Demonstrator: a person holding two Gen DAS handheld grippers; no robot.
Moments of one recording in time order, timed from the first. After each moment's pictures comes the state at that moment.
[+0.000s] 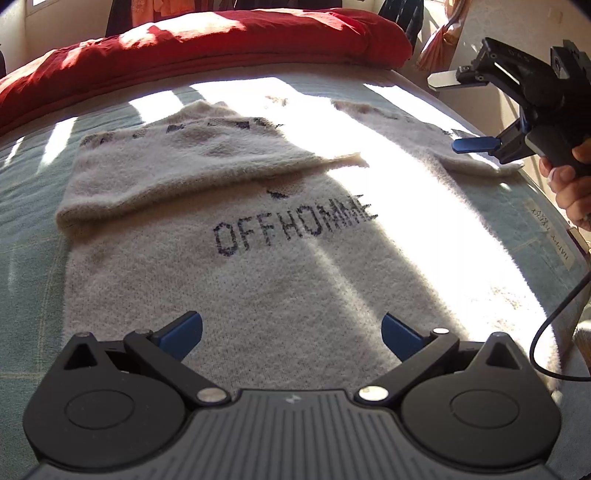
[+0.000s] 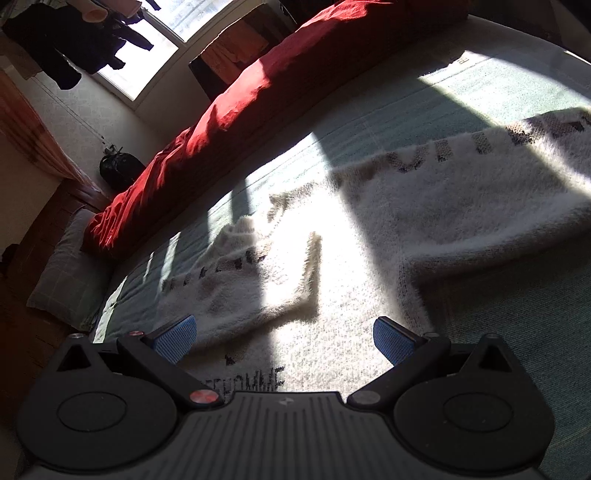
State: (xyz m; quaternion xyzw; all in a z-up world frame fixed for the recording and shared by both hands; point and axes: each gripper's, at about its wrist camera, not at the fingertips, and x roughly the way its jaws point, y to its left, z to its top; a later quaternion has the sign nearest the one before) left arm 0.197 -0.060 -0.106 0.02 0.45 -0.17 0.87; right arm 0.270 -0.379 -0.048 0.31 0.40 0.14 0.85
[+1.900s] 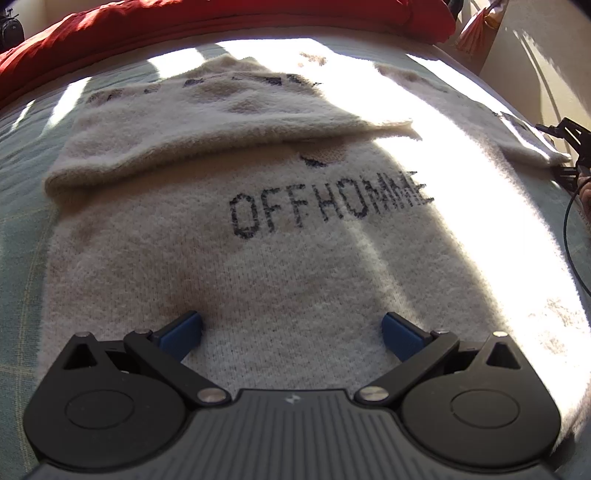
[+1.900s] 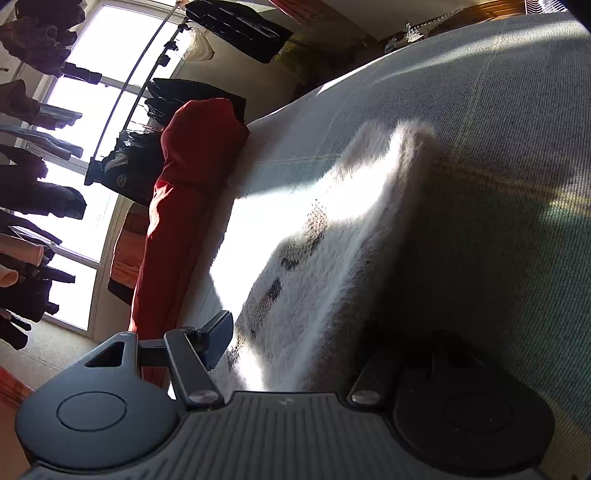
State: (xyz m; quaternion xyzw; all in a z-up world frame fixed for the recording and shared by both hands) left arm 0.231 -0.067 -0.141 0.02 0.50 -0.12 0.86; right arm 0.277 -0.670 -0.184 0.54 0.22 -0.07 0.81
